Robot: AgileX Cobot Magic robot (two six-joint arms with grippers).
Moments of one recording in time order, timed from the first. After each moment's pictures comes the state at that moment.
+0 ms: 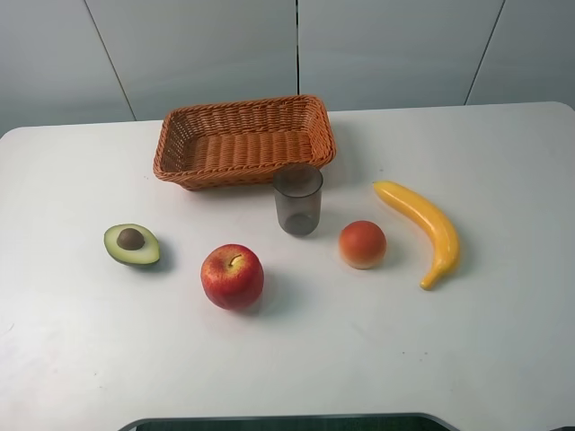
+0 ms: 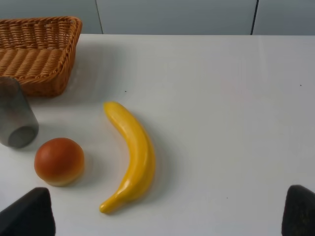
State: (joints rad) left arm -0.06 0.00 -0.52 0.08 1.09 -0.02; right arm 0.10 0.00 -0.51 0.04 1.10 0.01
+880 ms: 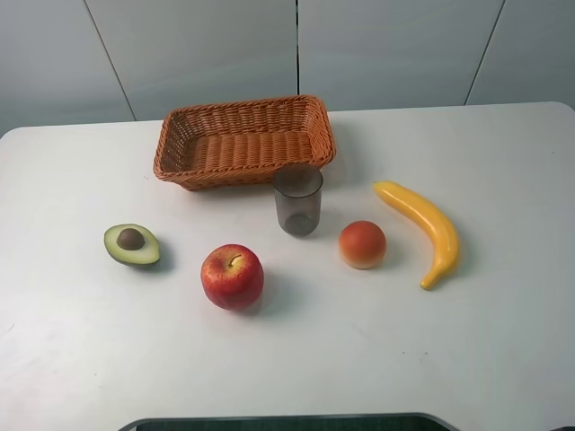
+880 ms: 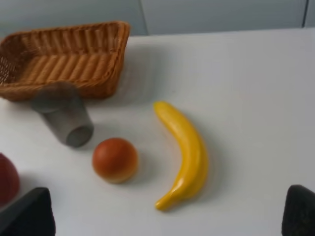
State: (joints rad) left arm -0.06 0.00 -0.52 0.08 1.09 -0.02; right arm 0.10 0.07 -0.52 0.19 1.09 0.01
